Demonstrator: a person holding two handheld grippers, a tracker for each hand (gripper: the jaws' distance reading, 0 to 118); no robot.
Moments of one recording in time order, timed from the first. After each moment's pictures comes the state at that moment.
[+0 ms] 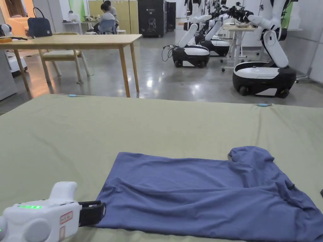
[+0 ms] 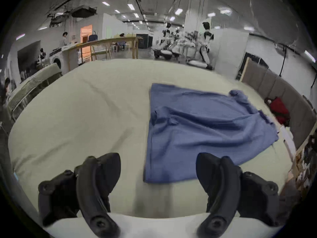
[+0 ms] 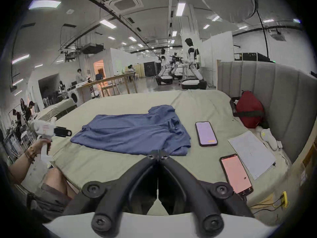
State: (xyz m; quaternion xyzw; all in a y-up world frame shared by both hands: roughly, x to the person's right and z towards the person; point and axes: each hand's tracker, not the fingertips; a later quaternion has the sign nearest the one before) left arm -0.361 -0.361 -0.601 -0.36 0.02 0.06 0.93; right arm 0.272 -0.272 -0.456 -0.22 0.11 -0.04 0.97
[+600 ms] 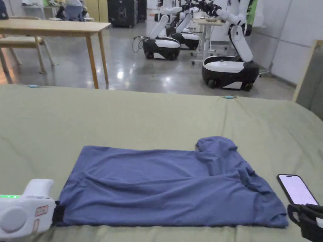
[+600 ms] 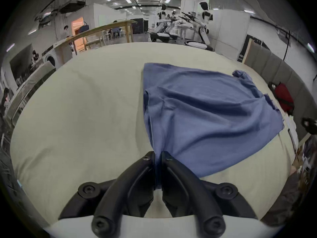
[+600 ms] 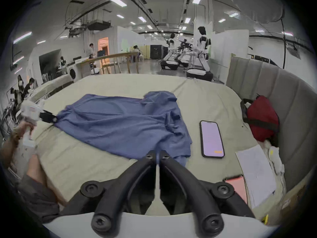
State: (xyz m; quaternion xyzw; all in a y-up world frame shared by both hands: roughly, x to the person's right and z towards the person) left arm -0.341 -0.367 -0.613 -0.42 0.01 0.04 0.91; right arm 0.245 -0.295 -0.575 -0.30 0.12 0.06 0.94
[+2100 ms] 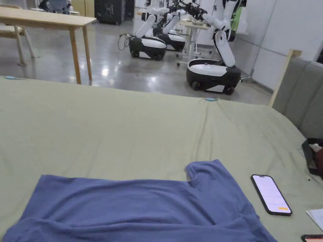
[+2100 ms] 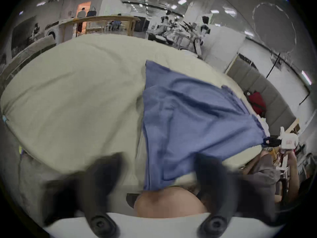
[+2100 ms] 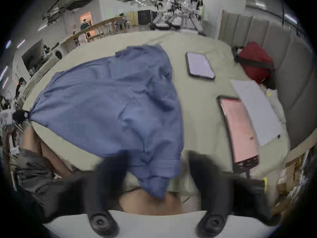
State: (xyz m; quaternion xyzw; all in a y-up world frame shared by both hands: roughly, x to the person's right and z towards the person) left arm -0.355 -0.369 -0.429 -0.39 -0.05 0.17 0.90; right arm 0.295 -0.356 -0.486 -0.44 0.07 0.06 0.89
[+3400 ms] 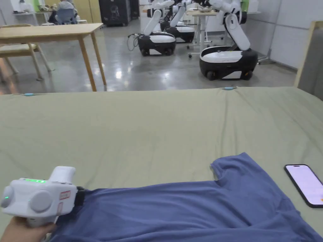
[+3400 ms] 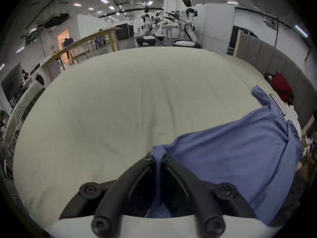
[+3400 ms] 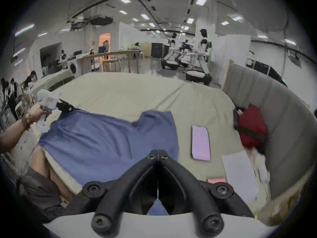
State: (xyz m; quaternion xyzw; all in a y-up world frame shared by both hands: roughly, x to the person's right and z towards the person) left arm -0.327 -0.366 -0.691 -0.41 -0.04 -0.01 0.91; right arm 0.245 -0.232 -0.562 -0.30 0.13 0.10 0.94
